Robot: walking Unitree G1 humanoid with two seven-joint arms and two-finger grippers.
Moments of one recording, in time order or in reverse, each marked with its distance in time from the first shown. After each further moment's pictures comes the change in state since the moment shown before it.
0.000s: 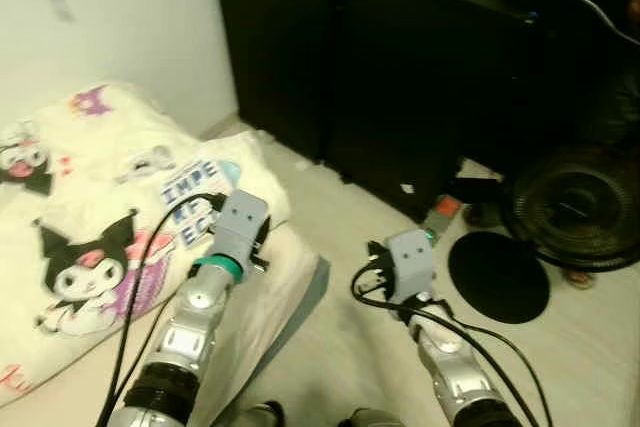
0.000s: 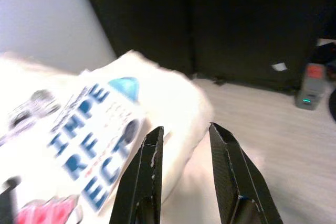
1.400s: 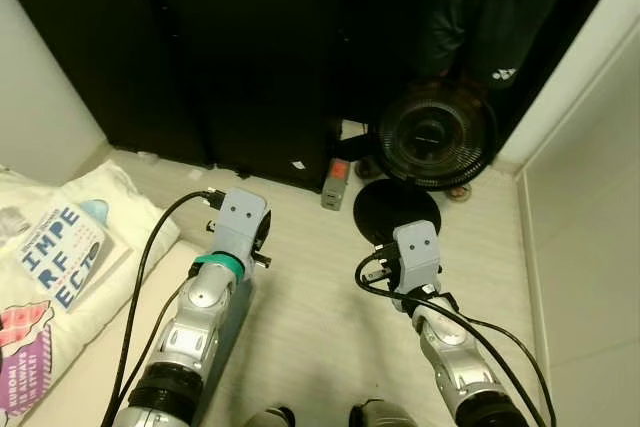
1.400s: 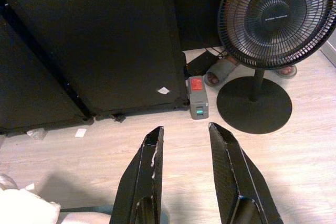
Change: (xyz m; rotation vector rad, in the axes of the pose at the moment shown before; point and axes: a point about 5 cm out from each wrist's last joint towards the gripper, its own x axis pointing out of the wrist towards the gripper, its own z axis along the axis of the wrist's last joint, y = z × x) left arm 0.000 -0.003 0.003 -0.009 -0.016 -0.004; right arm 0.000 -0.010 0.002 0.017 -0.005 -0.072
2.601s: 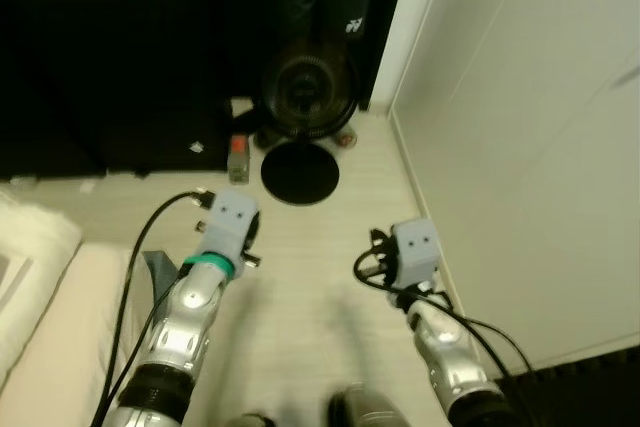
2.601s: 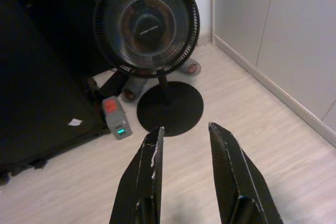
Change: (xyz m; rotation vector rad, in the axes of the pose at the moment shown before) left arm 0.000 0.004 0.002 0.017 -0.012 0.011; right arm 0.003 -0.003 0.005 0.042 -0.024 -0.052
